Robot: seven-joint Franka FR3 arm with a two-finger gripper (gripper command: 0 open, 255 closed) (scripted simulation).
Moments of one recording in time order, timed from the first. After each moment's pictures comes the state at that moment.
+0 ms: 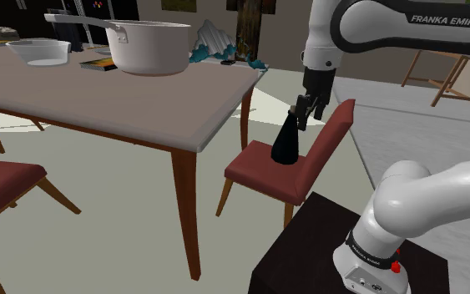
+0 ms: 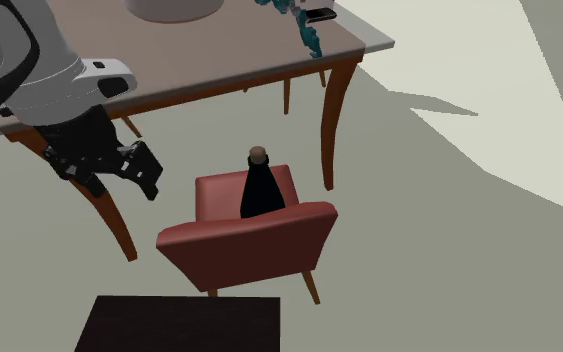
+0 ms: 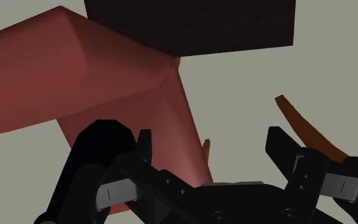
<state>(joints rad) -0.02 -0.83 0.05 -2.38 -0.03 1.49 0.11</state>
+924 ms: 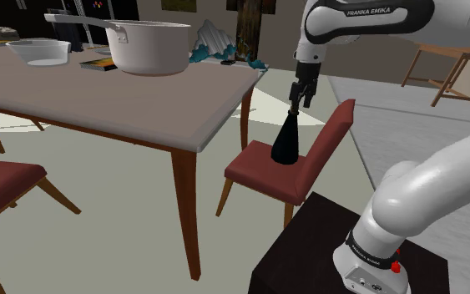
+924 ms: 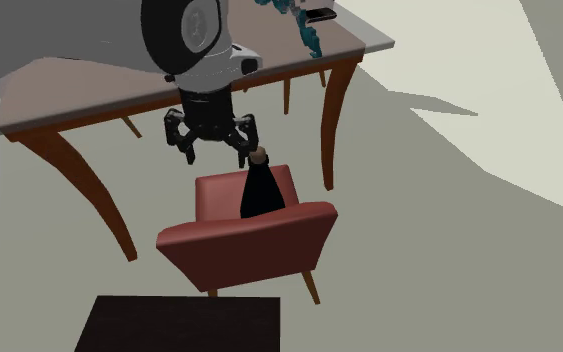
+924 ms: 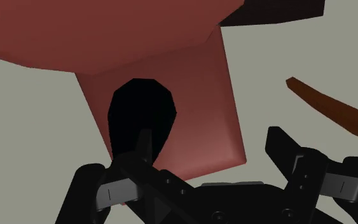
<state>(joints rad) -0.06 -0.48 -0.23 -2.16 -0.08 1.60 -0.21</state>
